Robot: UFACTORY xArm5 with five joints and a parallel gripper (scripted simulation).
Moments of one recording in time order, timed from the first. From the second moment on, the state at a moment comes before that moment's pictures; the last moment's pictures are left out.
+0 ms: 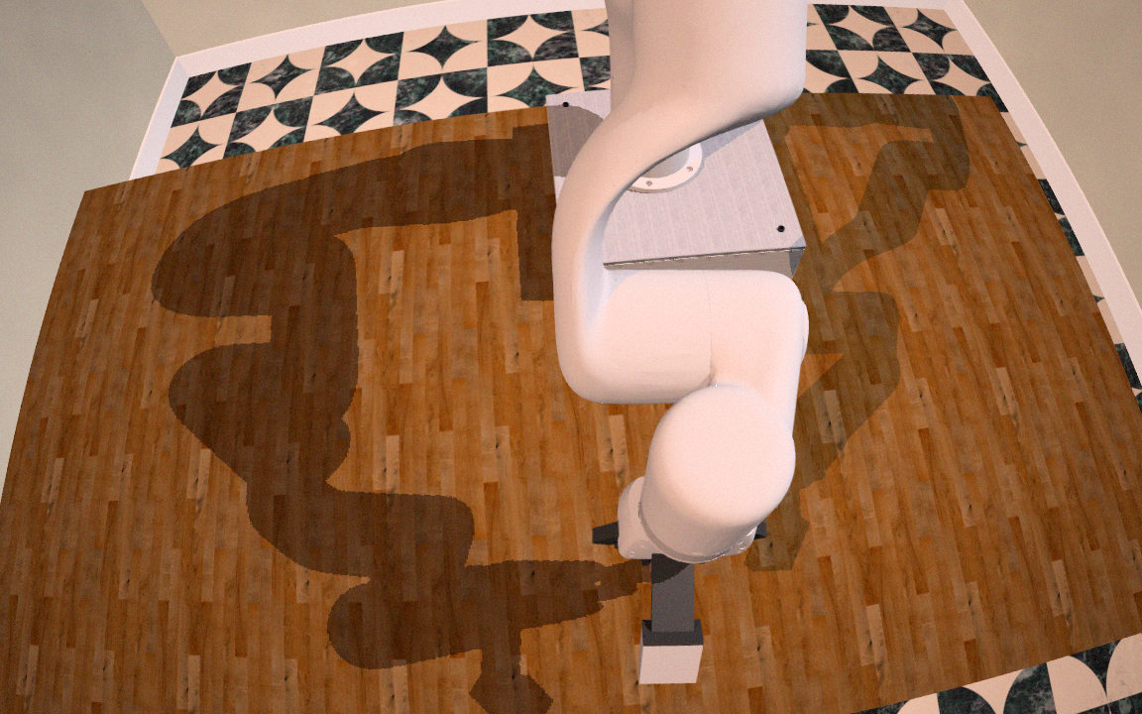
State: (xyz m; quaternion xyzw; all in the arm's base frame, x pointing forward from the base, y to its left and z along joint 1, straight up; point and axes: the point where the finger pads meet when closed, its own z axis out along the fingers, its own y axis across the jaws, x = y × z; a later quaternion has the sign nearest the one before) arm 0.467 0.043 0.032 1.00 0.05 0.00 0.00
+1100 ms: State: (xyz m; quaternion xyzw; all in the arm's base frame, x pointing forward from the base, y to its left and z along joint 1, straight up) arm 0.466 0.043 0.019 1.00 0.05 0.00 0.00
